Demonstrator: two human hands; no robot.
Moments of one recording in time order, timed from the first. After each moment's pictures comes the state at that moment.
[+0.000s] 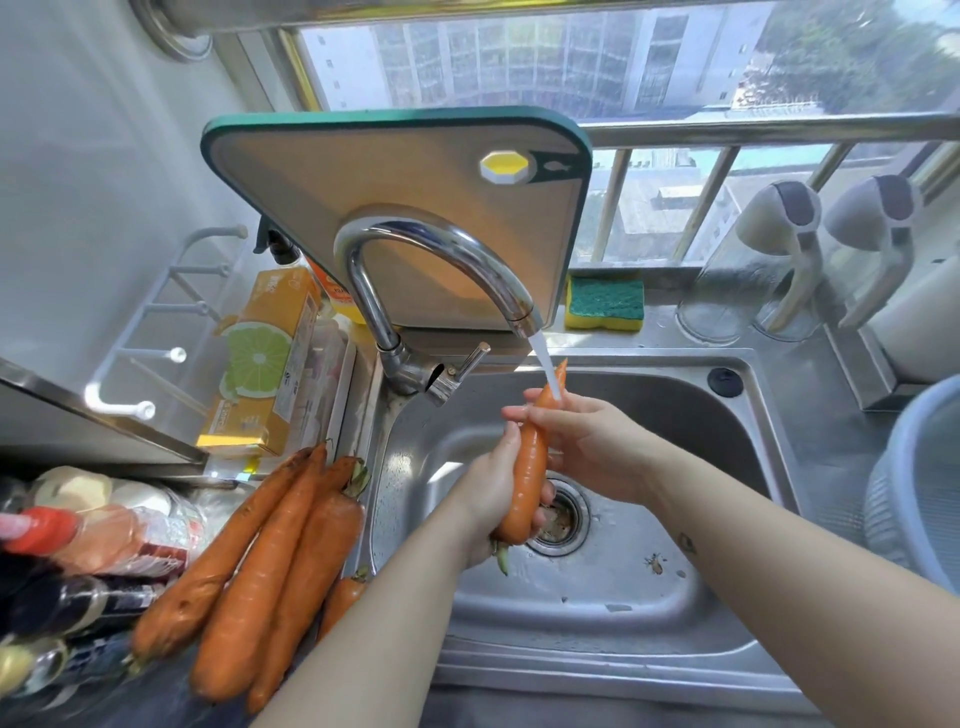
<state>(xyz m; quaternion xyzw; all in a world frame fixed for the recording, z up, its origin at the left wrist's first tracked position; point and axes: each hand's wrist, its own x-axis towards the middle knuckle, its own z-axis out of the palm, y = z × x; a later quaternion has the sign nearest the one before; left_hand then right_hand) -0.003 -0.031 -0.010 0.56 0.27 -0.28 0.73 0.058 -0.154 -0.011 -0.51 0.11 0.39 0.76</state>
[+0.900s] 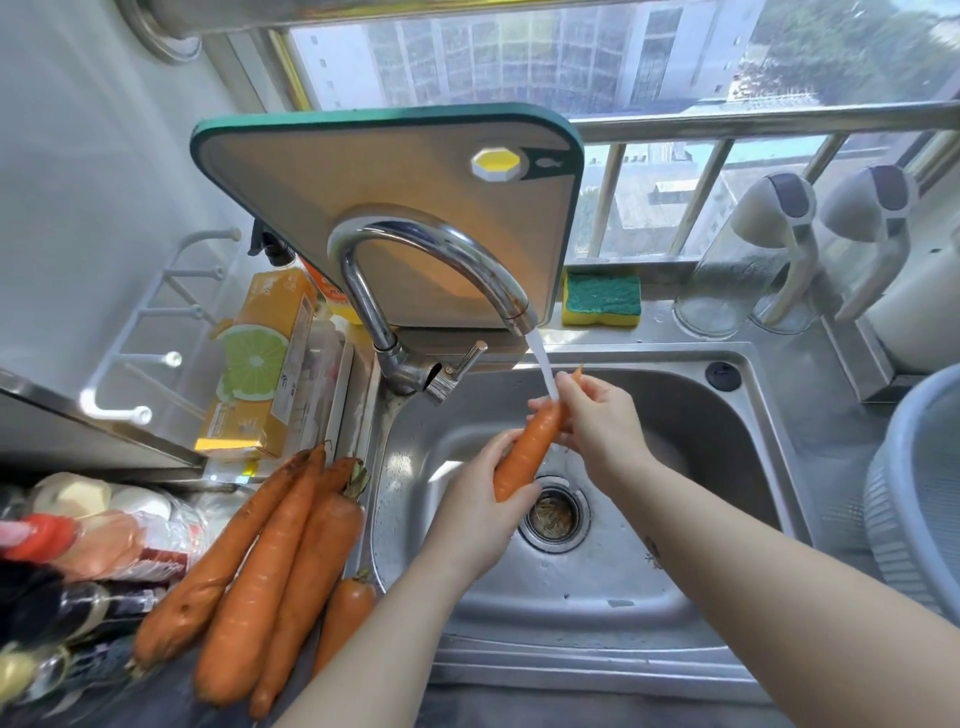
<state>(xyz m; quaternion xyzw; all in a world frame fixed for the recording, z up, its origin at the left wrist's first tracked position) -0.023 -0.020 -0.022 0.83 0.09 -0.13 0.53 0.060 -0.143 -0.028 -0.67 0.17 0.15 0.71</state>
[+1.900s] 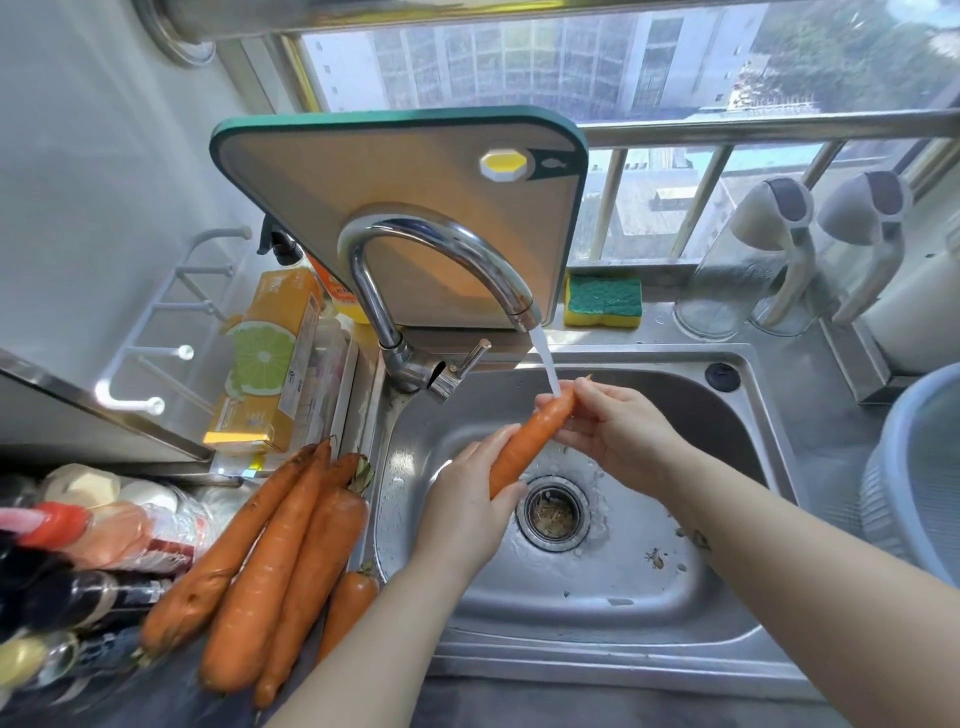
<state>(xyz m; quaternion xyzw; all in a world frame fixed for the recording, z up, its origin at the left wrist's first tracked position) -0.027 -0.011 -0.029 0.92 0.04 -0.04 0.39 0.060 -0.167 -0.020 -0.54 0.16 0.28 0.78</state>
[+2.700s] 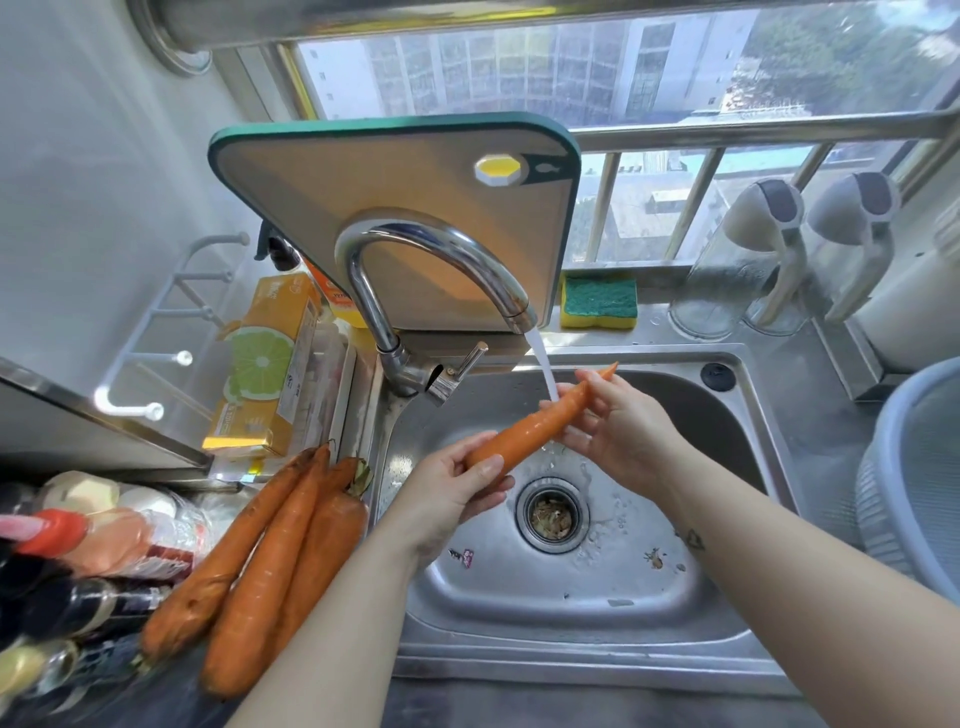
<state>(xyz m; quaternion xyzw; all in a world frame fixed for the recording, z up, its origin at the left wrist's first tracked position) -0.017 0.008 -0.023 0.57 0.23 -0.20 0.76 0.059 -0.166 -0.015 -0.48 0.22 0.24 0.82</state>
